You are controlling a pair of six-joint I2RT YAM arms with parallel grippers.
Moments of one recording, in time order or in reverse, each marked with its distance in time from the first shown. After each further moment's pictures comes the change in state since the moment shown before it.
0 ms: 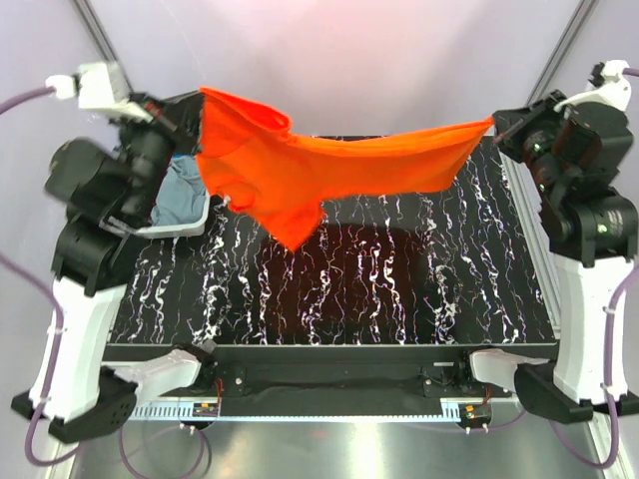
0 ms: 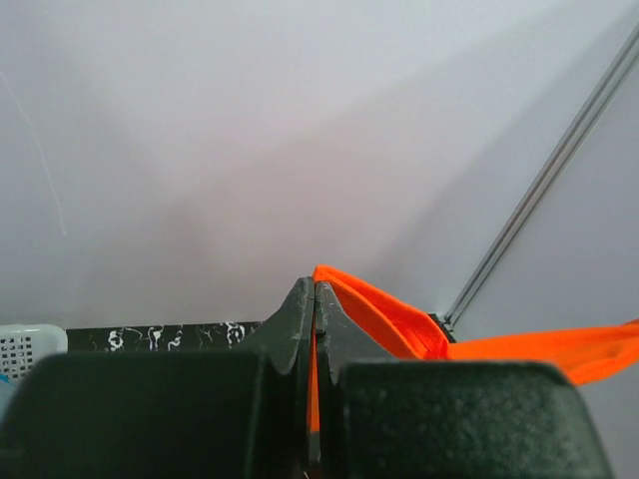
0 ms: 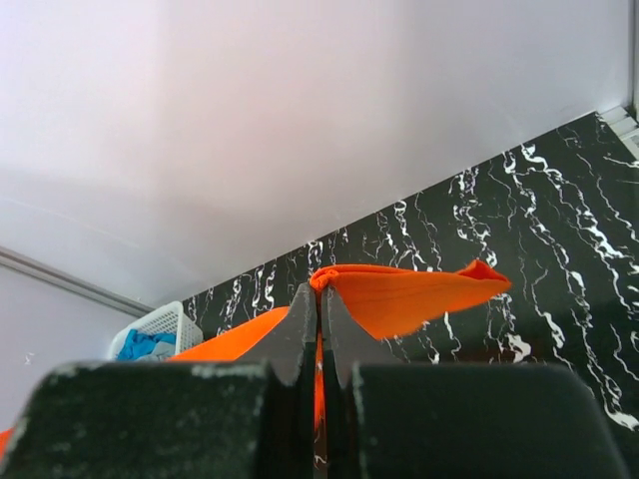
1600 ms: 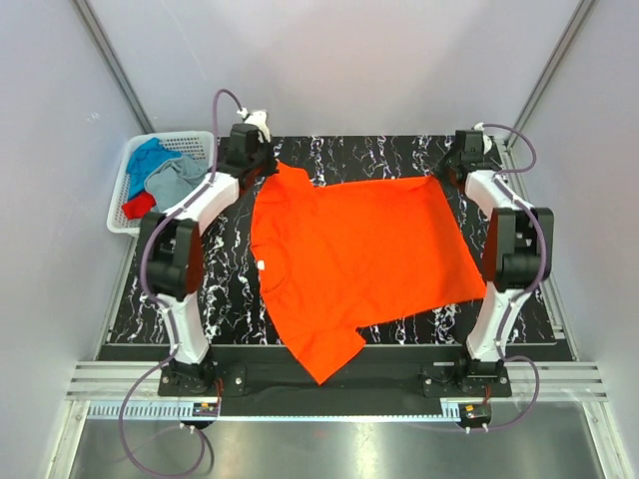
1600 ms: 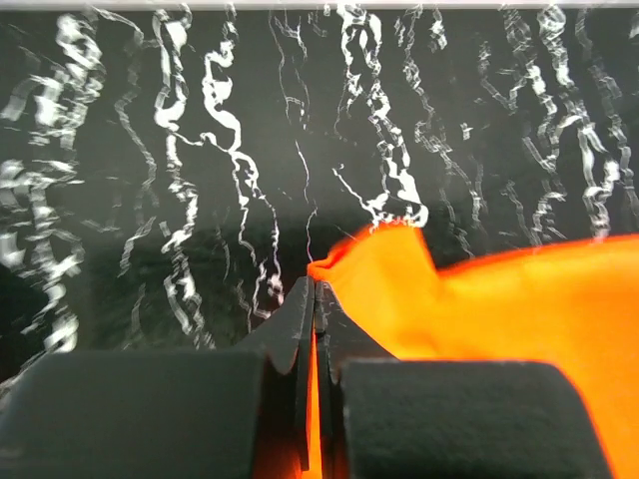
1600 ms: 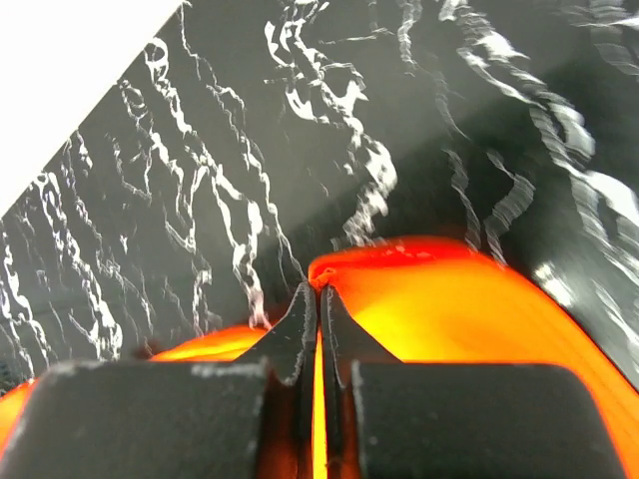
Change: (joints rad) left arm 0.196 0.764 -0.310 0.302 0.208 0.042; right arm -0.126 0.672 -0.494 0.578 -0.107 0.086
